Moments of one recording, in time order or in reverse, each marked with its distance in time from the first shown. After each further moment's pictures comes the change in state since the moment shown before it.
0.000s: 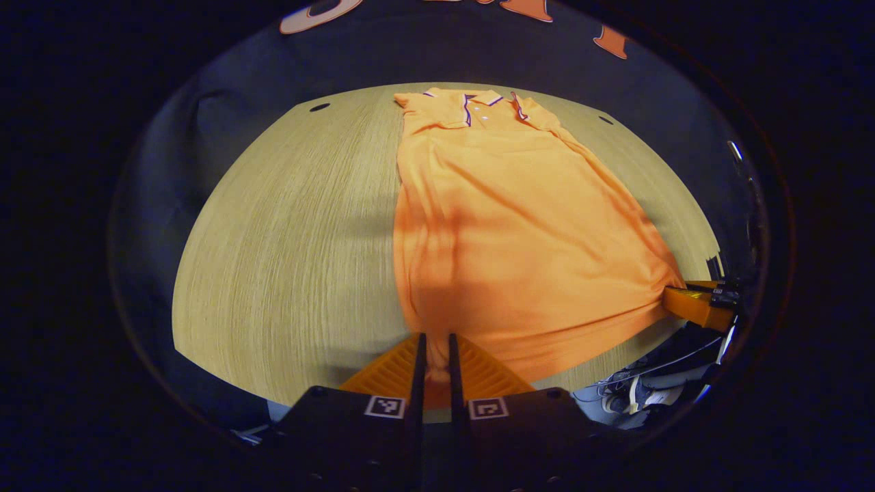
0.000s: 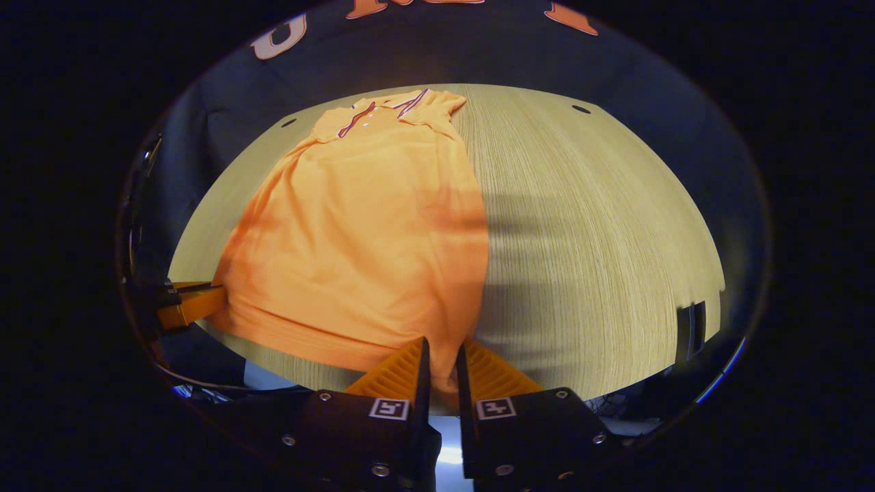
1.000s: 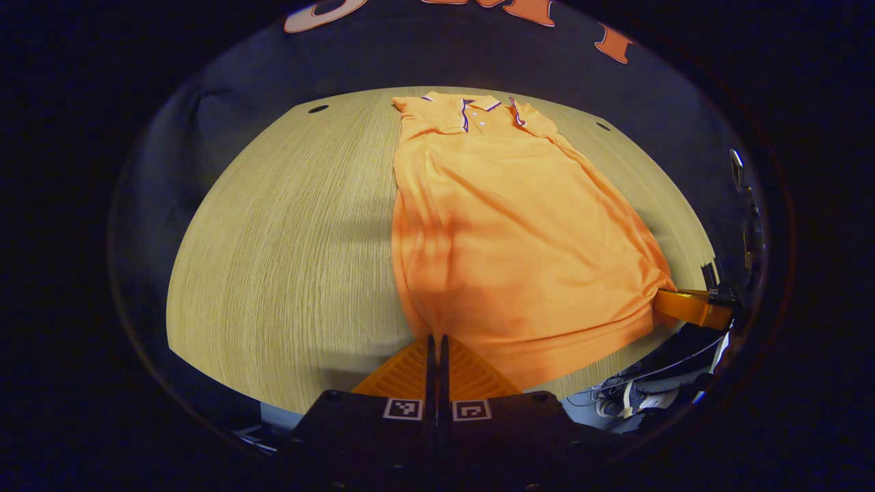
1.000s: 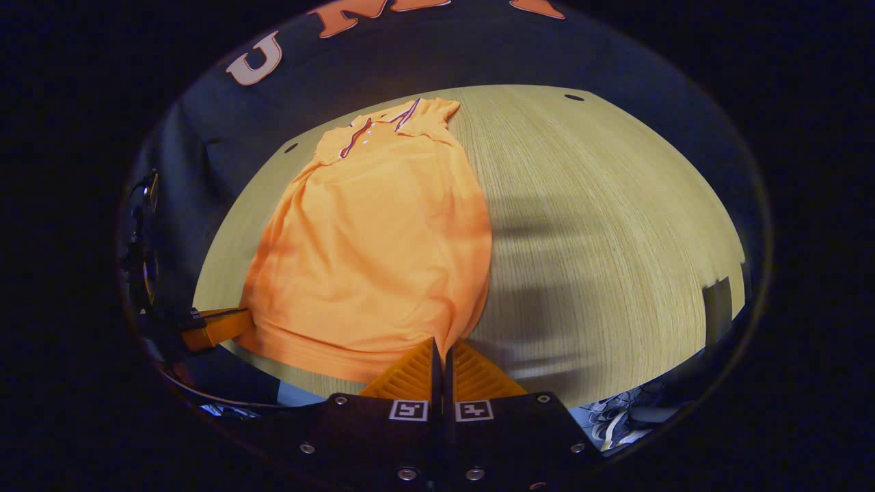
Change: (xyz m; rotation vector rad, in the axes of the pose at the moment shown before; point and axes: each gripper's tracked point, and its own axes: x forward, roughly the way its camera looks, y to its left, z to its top) left arm -0.002 -0.005 0.006 -0.054 -0.025 -0.056; right arm -0.004 0.019 0.014 0.116 -0.050 0.114
